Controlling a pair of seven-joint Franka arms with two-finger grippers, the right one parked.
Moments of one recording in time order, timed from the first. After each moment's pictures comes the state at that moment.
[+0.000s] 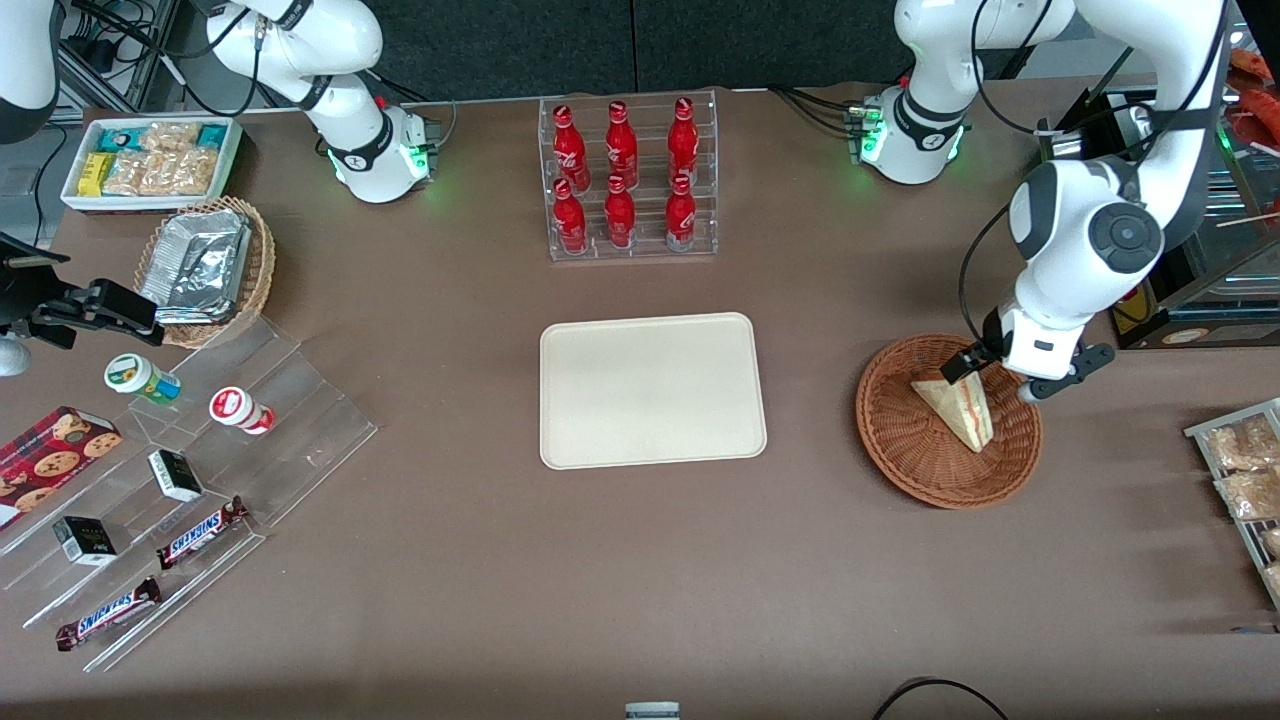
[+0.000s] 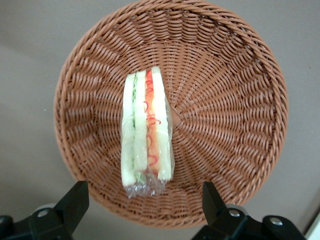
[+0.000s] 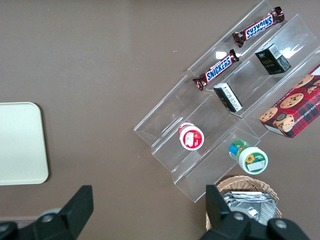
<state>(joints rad) -0.01 0.06 -0.07 -2.34 0.02 2.42 -0.59</state>
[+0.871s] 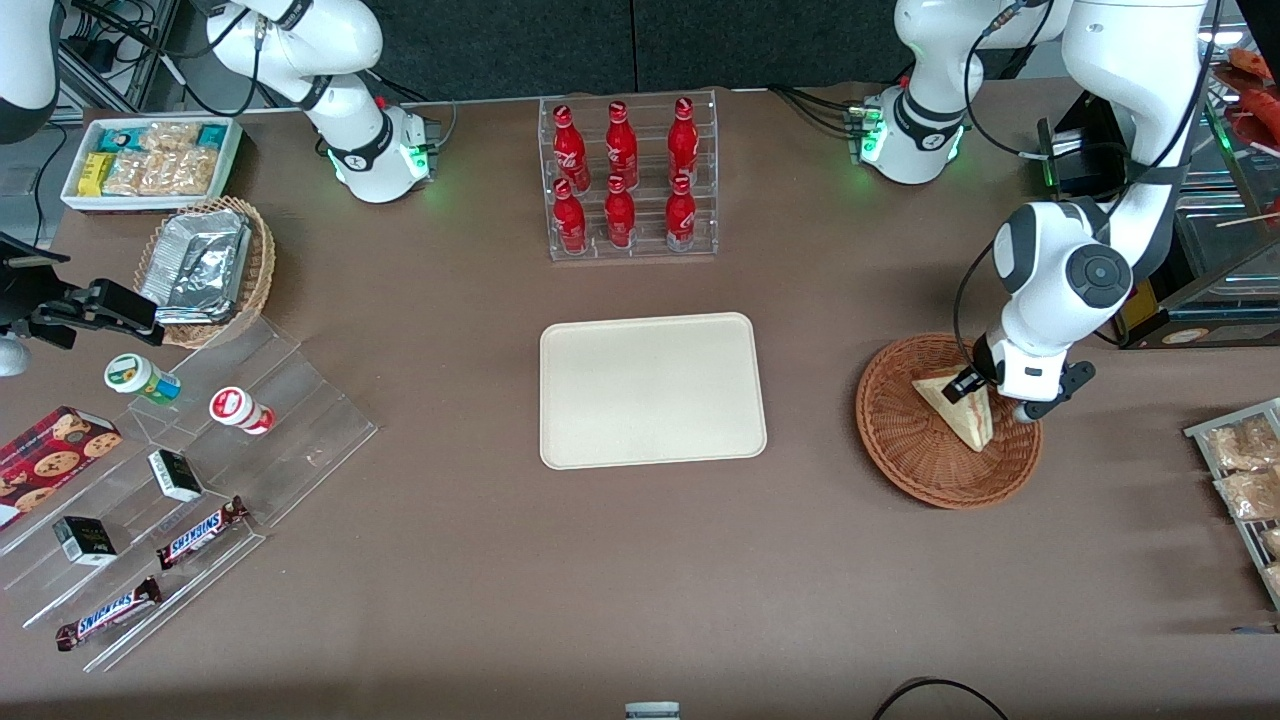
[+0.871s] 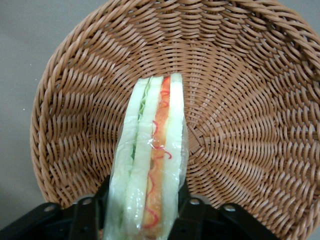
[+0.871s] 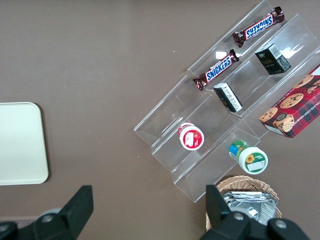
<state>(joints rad) -0.01 0.19 -0.04 -2.35 0.02 2.56 -0.68</state>
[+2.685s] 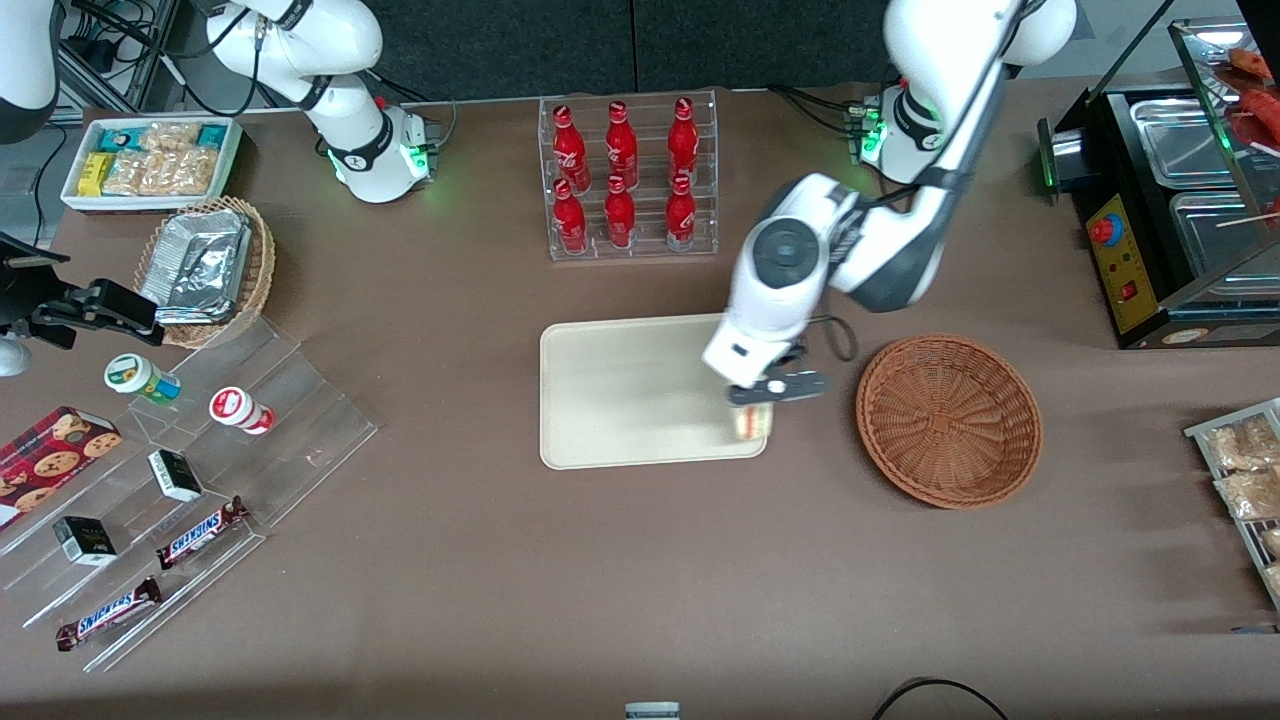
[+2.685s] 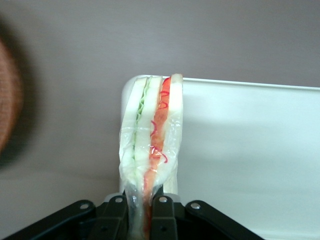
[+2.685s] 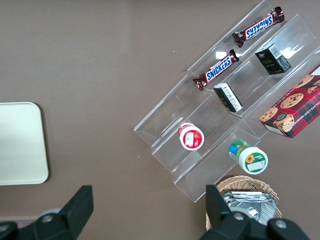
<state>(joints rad) -0.62 0.44 -0.06 -1.71 0.02 2.10 -0.80</state>
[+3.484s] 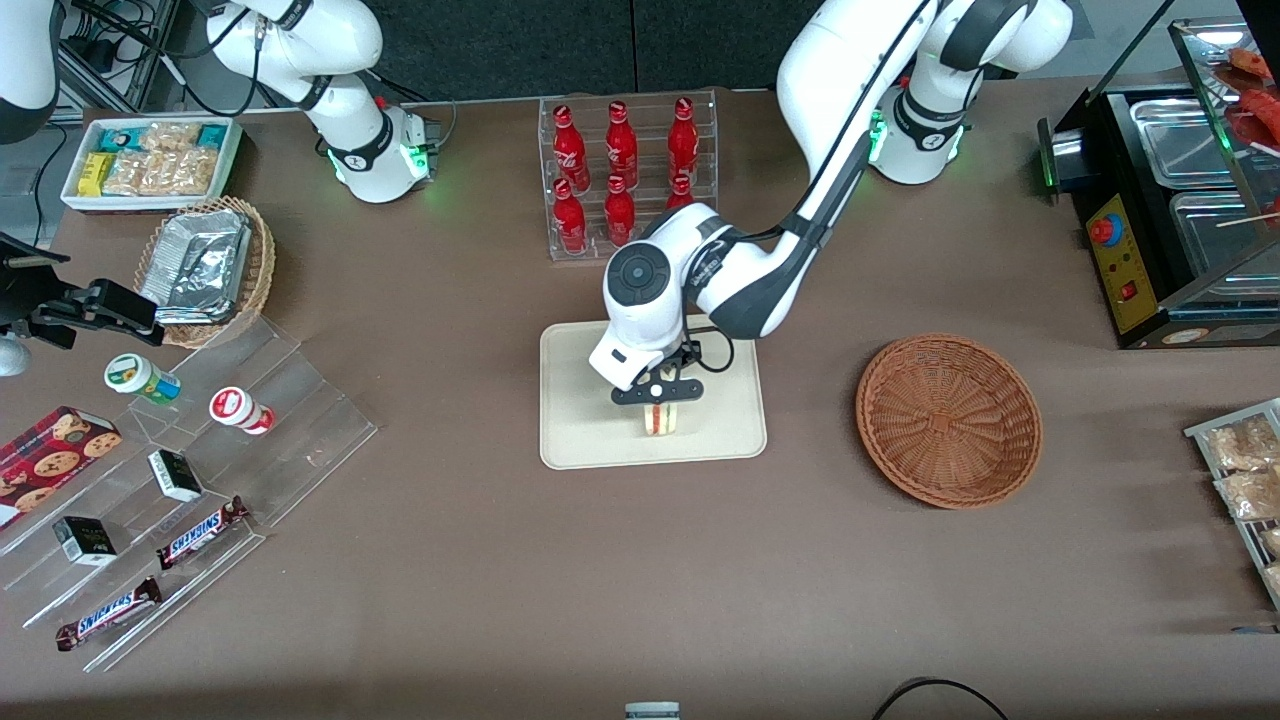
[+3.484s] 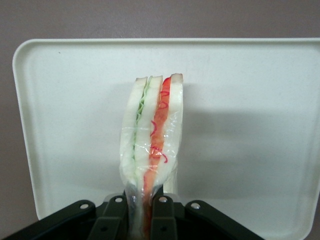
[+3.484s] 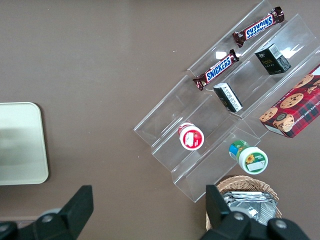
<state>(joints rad) -0.76 0.71 -0.06 -1.43 0.02 2.04 -0.88</state>
